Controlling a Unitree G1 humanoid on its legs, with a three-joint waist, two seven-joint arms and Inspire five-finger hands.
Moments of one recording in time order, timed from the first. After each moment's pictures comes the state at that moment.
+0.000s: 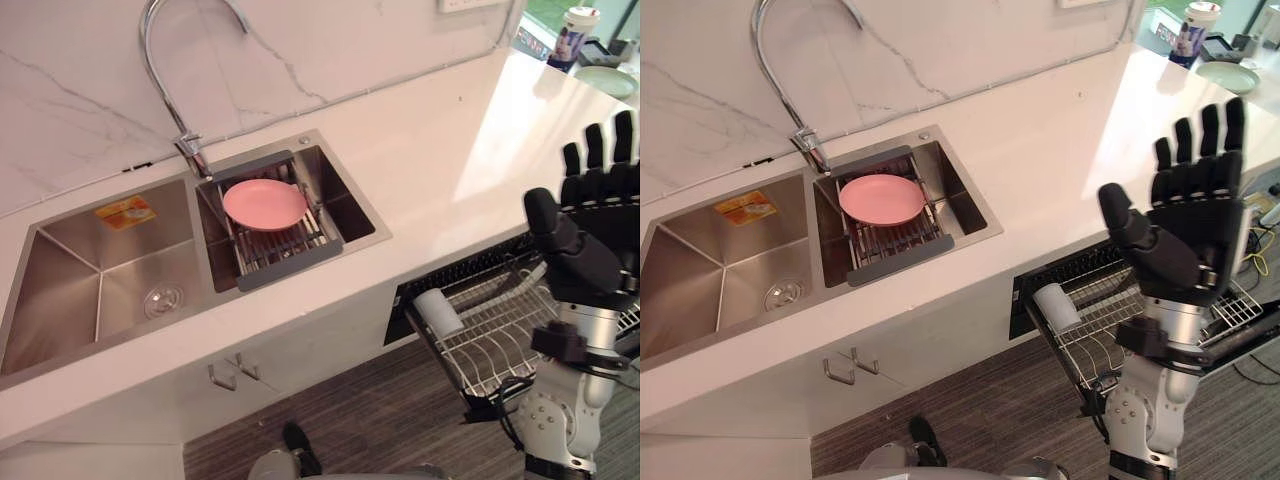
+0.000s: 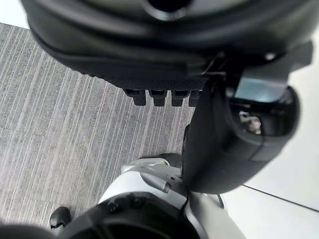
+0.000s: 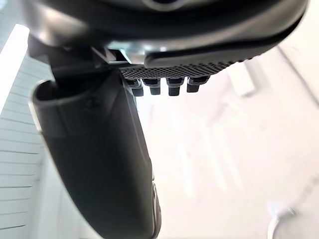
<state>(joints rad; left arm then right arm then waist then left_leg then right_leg) 0.28 0.12 0.15 0.95 -0.40 0.14 -0.01 0.07 -0.15 -0.25 -0.32 0.70 -0.32 0.20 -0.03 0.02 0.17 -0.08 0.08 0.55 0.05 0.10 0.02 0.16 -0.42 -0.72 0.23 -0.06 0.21</state>
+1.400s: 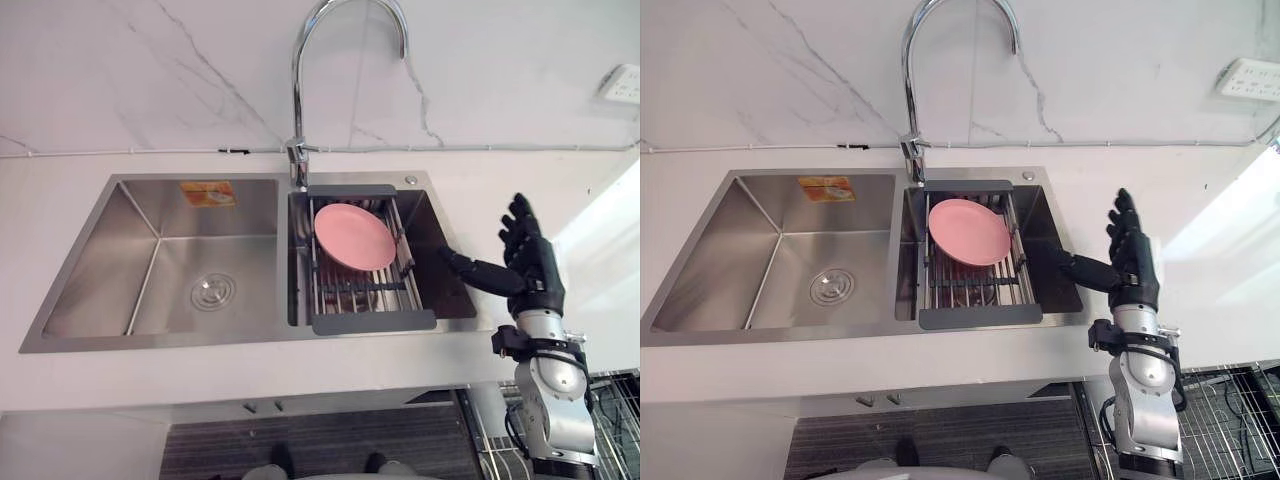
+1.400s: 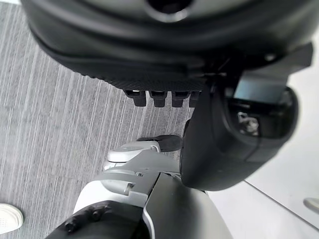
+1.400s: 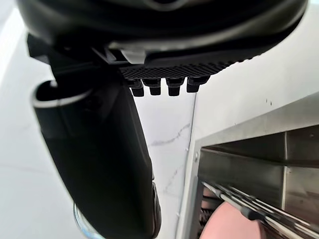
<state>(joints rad) 0.18 0.26 0.03 1.00 -0.31 0.28 -0.14 0.08 -0.32 -0.20 -0.16 0.12 -0.02 0.06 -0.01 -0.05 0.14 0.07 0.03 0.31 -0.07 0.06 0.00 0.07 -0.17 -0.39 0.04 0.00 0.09</state>
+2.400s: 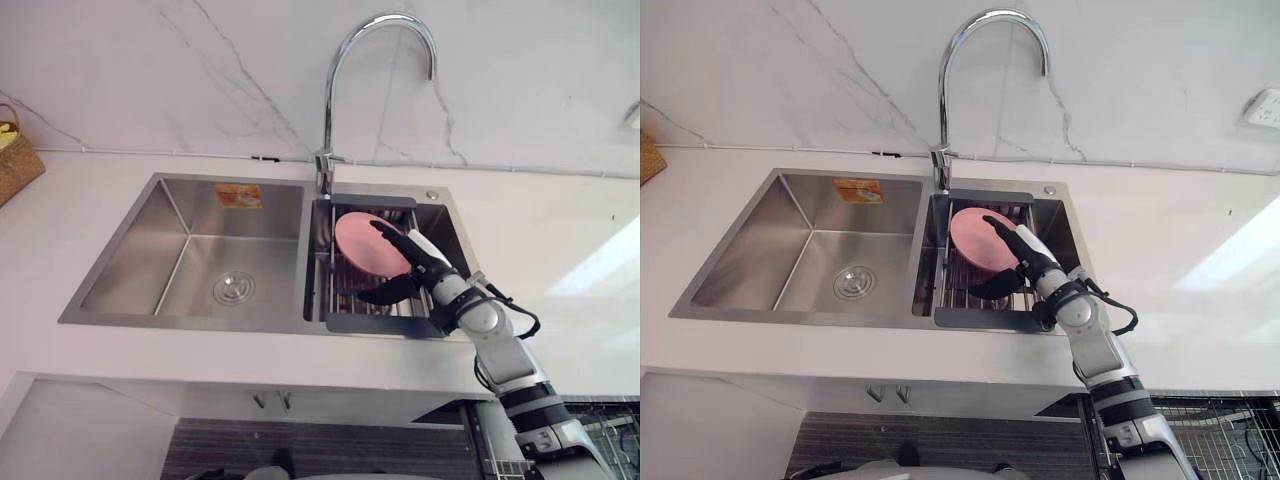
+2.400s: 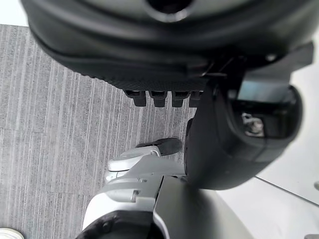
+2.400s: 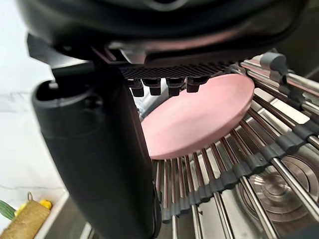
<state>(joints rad) 0.16 0.25 -0.01 0.94 -0.14 0.30 -0.14 -0.28 -0.42 0.17 0.18 -0.26 0.07 0.27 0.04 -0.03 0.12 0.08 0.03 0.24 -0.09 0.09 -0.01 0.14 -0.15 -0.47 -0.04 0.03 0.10</state>
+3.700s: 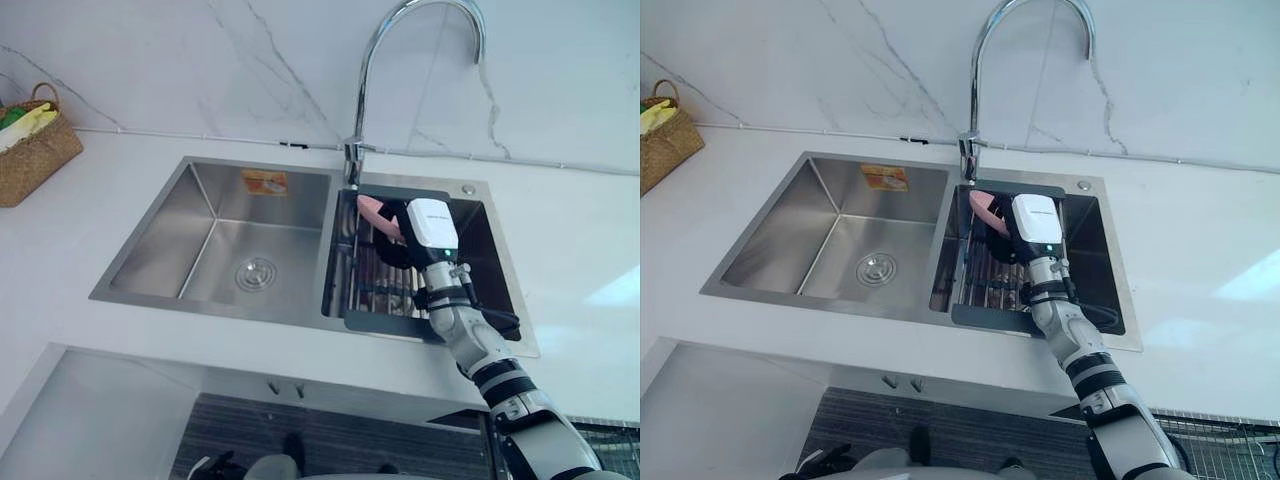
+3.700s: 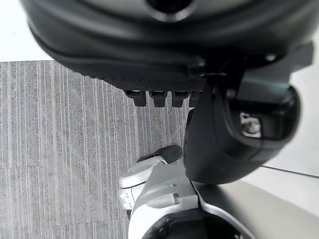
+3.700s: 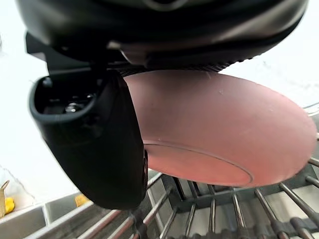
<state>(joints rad) 0.21 0.24 -0.05 0.85 0.10 0.18 -0.14 -0.41 -0.35 0.25 0.46 -0.80 -0.15 -0.48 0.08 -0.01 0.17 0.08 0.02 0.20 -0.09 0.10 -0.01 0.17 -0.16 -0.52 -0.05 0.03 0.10</state>
